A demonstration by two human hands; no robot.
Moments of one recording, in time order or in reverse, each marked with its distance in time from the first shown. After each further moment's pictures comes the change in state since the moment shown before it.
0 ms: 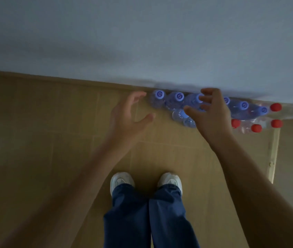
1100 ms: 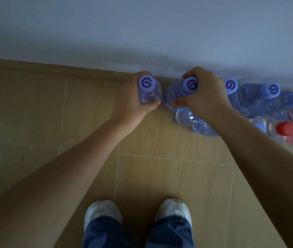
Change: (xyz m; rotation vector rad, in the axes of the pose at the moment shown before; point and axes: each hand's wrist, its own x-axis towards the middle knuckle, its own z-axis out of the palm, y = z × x) left_hand 0.132 -0.163 0.116 -0.042 -0.005 0.201; right_hand 0.141 0.106 0.095 -0.362 -0.118 -0.143
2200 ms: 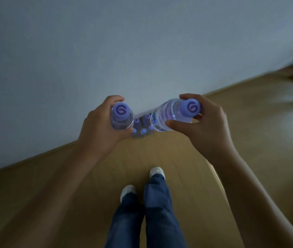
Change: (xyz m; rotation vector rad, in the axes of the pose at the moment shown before) left_hand -0.213 0.627 -0.248 0.196 -0.389 0.278; right_hand -0.505 -0.253 -0.454 0.526 0.568 0.012
